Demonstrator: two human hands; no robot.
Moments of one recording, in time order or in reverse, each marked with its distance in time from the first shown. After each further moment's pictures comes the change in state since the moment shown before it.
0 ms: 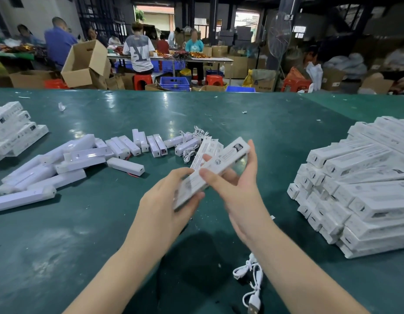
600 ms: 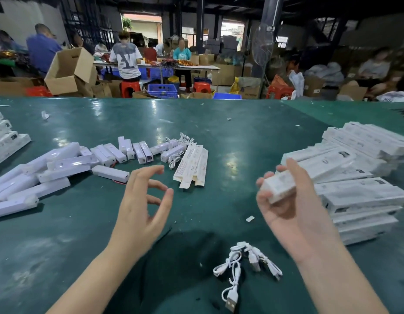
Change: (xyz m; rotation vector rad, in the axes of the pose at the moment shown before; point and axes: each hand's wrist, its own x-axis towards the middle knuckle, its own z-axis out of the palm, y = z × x) left_hand 0.000 -0.013 0.005 -0.227 0.128 0.116; right_hand -0.046 -0.084 -0.050 0.521 0.496 0.133
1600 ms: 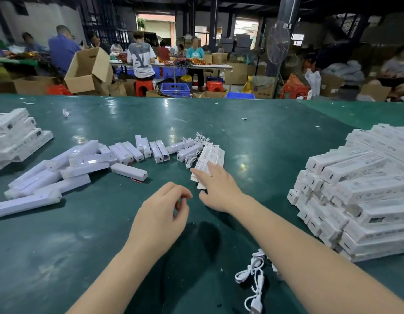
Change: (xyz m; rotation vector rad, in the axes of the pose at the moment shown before) left_hand -0.002 -0.009 -0.004 0.354 -0.173 -0.148; right_hand 0.129 0.122 0.027 -2.234 -0.643 -0.363
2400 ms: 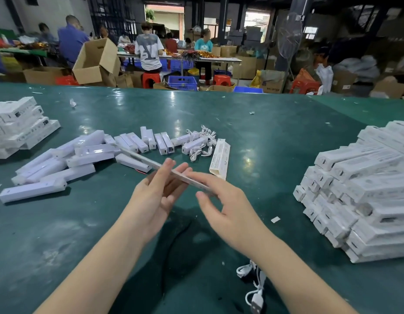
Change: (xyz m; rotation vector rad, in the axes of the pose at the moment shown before) left_hand 0.022 0.008 -0.013 -1.460 0.124 -0.737; right_hand -0.098 -0.034 -0.009 0.723 0.356 -0.402
